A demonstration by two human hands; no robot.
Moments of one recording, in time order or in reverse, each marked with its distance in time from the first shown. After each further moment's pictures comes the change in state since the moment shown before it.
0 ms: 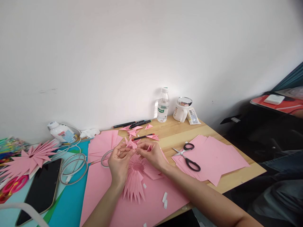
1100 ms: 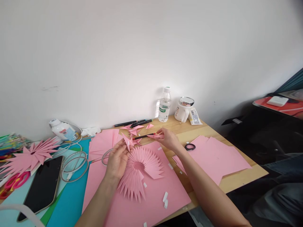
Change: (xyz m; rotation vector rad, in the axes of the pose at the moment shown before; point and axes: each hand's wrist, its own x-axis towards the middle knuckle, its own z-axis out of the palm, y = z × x) left_hand 0.019 0.011 -0.007 -0.556 -0.213 -0.333; right_hand 0.033 -0.010 -0.078 -1.031 0.219 0.197
